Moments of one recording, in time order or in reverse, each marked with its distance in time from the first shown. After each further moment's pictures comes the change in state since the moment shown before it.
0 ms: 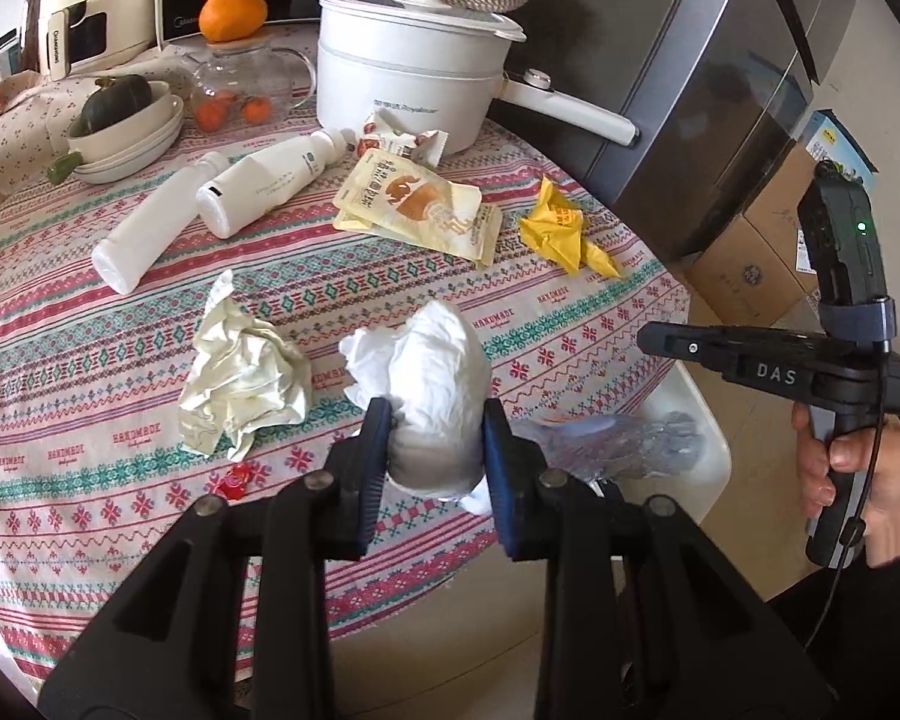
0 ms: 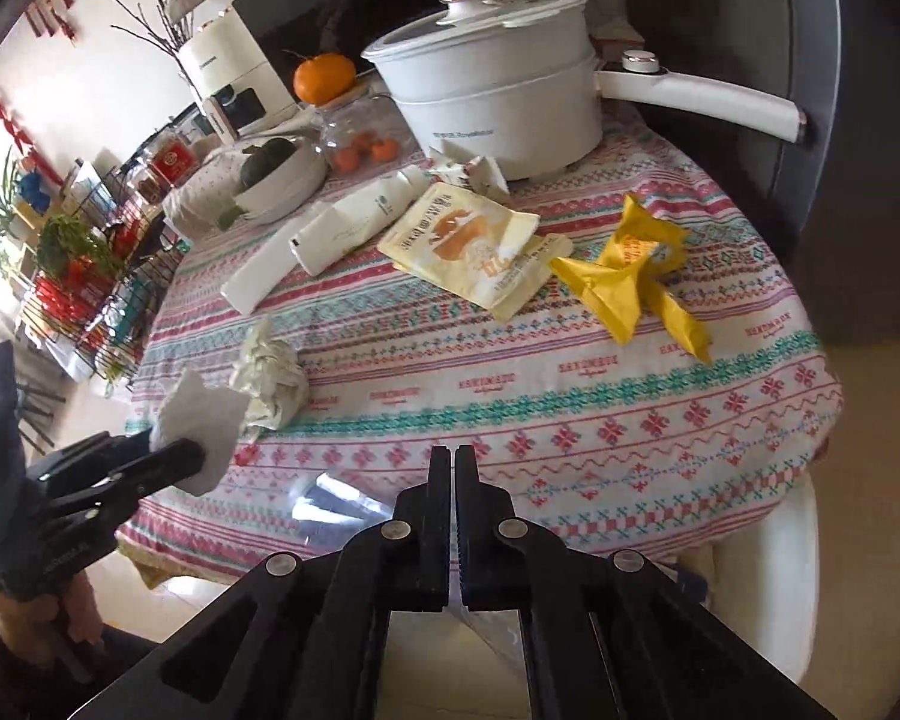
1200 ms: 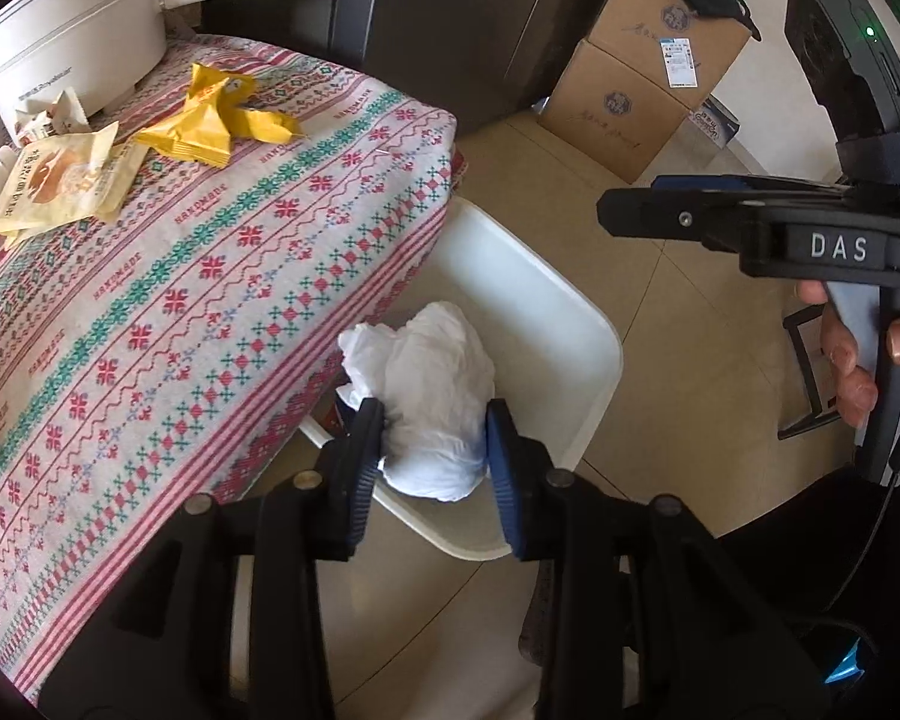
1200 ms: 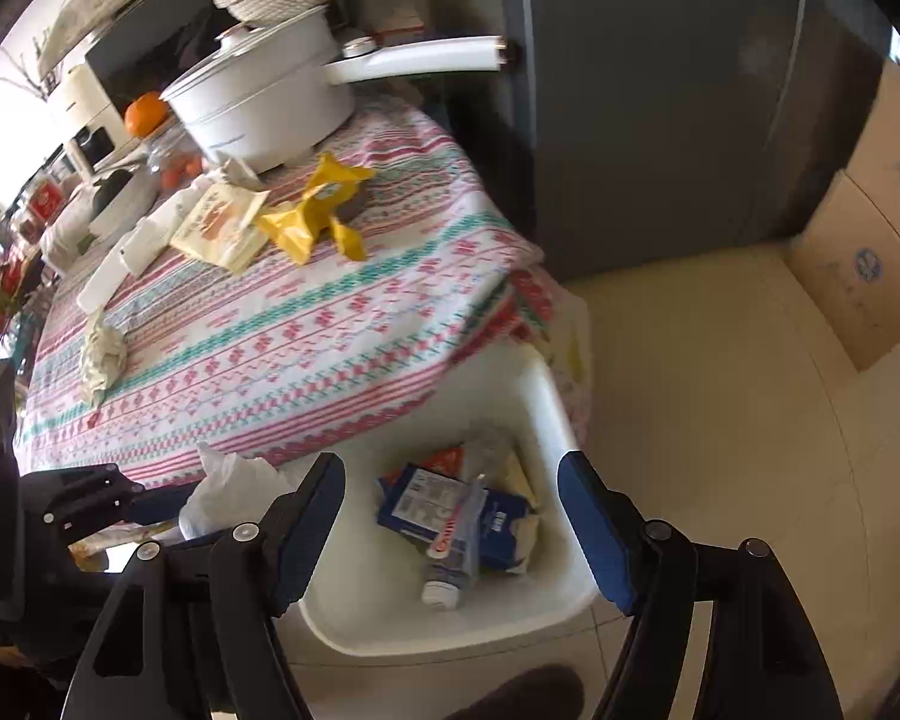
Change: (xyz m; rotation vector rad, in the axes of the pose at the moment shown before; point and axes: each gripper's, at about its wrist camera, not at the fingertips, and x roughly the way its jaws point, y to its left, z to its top) left arm 0.094 -0.188 -0.033 0.335 0.224 -0.223; right arm -0.087 -0.137 -0.076 0.160 -0.003 -0.274
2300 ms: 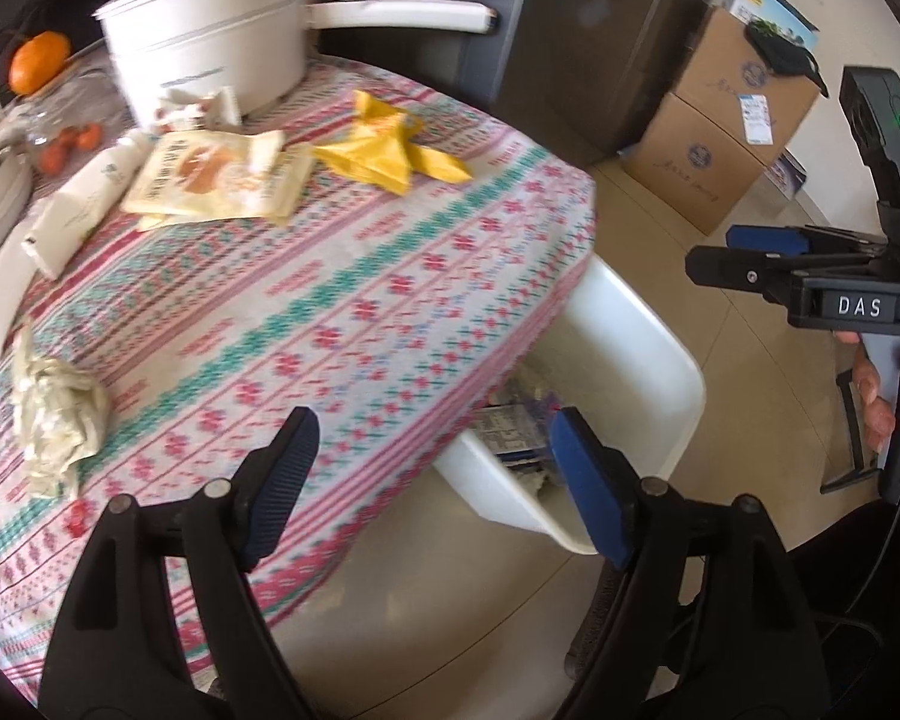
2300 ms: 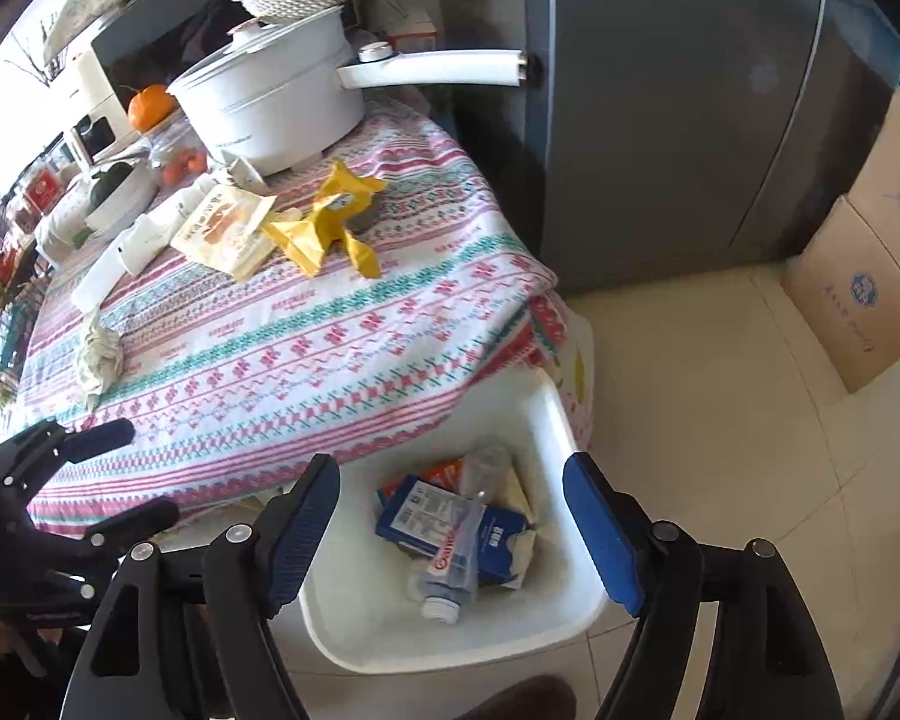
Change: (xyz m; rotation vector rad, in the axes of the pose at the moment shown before) left arm -0.052 0.065 -0.012 -0.122 -0.089 0.190; right arm 0.004 0.030 0.016 -0.051 -0.010 -0.024
